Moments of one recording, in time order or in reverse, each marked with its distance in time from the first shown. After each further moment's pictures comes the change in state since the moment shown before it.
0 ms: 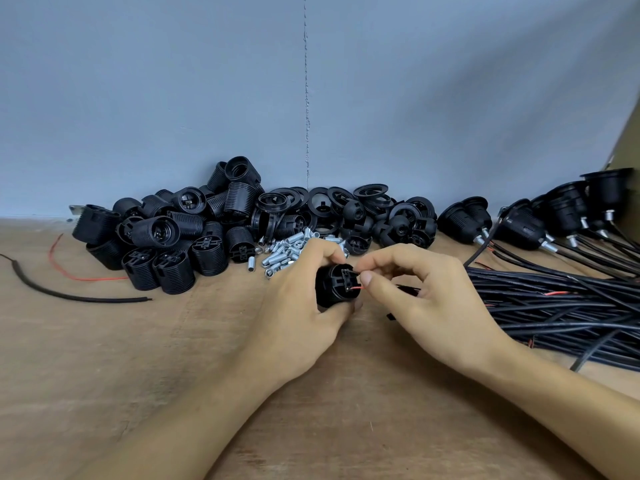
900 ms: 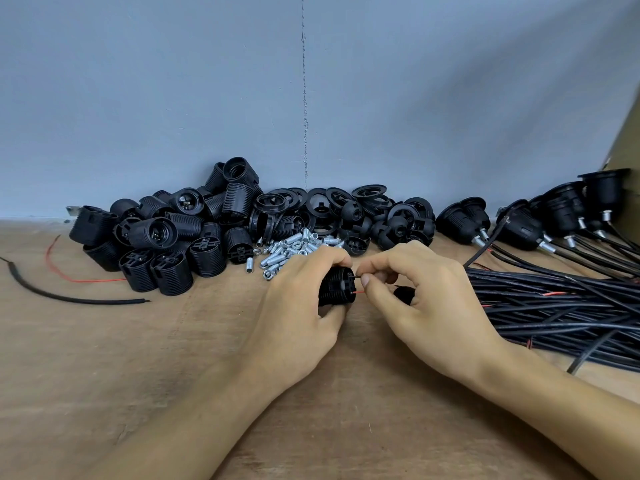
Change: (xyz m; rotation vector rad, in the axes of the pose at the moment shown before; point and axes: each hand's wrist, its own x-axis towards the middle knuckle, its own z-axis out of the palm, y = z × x) left_hand -0.002 -0.001 0.001 0.214 0.049 0.068; right_hand -0.004 -0.003 0.001 -0.258 0.051 -0.156
